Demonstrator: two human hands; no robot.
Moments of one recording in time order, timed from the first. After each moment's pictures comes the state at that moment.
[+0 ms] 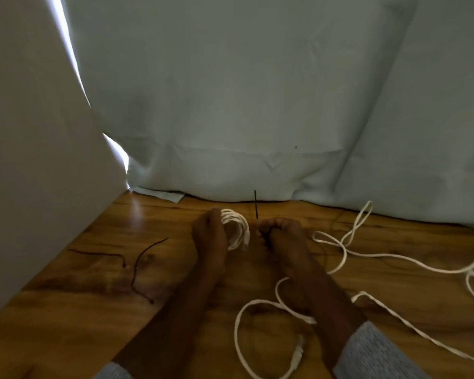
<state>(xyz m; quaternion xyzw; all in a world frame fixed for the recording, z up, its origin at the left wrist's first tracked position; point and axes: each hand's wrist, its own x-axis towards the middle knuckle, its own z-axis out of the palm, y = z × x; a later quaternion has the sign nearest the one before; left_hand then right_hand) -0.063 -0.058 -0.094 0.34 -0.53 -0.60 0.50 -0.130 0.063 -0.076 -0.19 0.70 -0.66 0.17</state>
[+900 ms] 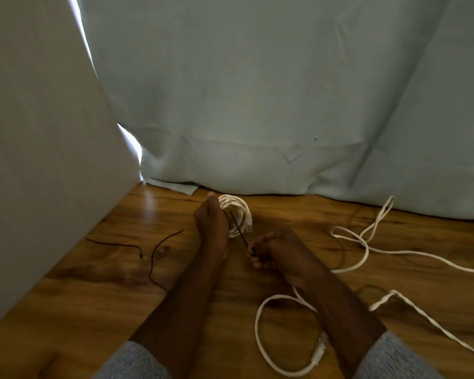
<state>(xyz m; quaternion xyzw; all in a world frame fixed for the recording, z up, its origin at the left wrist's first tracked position) -0.061 -0.088 -0.091 0.36 -0.49 -0.62 0.50 -0.100 0.056 -0.080 -0.20 0.69 -0.60 0.36</state>
